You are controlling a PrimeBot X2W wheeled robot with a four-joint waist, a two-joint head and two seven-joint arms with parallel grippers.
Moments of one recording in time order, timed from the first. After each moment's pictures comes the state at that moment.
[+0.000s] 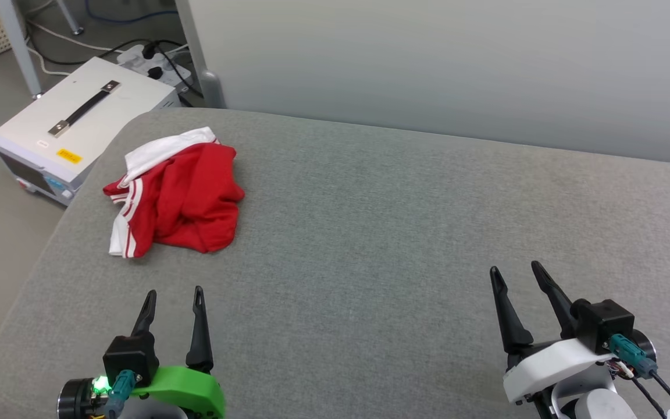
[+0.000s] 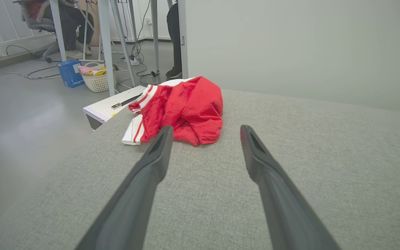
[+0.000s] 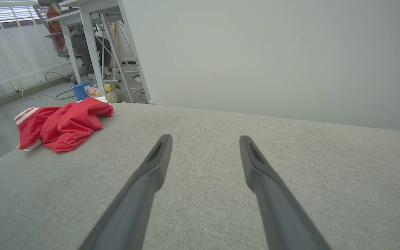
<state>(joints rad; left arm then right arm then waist) 0.01 0.05 0.01 0.18 -0.09 -0.02 -0.25 -0.06 -0.05 0.10 0.22 0.17 0.13 -0.25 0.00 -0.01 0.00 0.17</state>
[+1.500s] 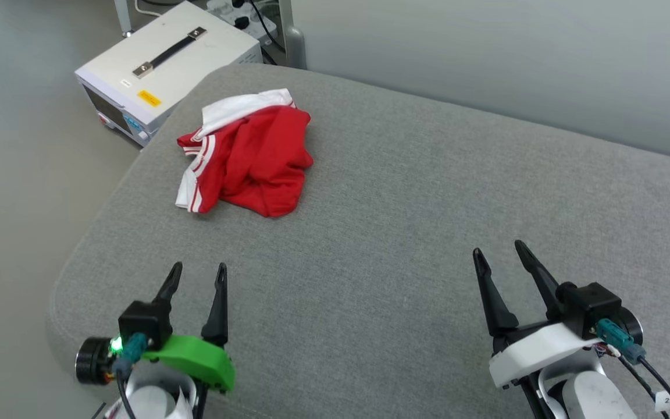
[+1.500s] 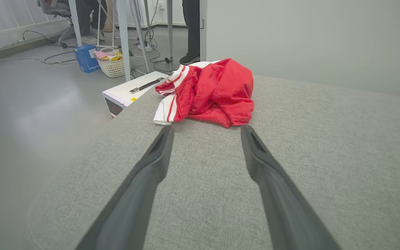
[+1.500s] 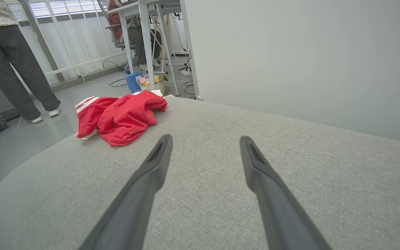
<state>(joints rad) -0.08 0.08 -0.03 0.27 -0.11 -0.11 -0.26 -0.10 -0.05 0.16 0.20 0.18 0.13 -0.25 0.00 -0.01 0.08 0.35</state>
